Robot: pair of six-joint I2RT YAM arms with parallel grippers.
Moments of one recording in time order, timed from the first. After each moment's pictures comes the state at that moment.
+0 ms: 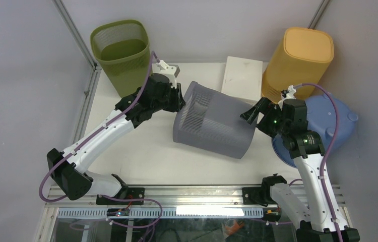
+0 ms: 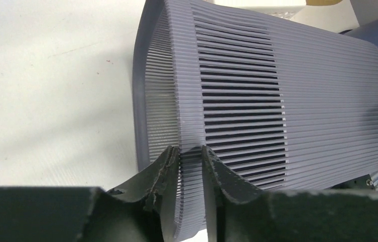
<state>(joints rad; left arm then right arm) -0.72 1.35 1.34 -0.54 -0.07 -0.41 0.14 0.78 0.98 -0.82 -0.21 0.65</state>
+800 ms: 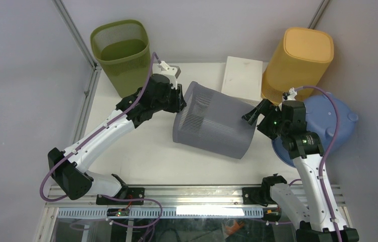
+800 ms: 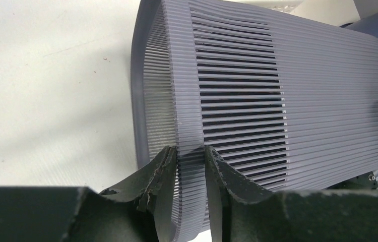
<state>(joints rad) -0.71 1.36 1.33 -0.53 -0.05 -0.40 0.14 0.77 0.95 -0.83 -0.18 0.69</state>
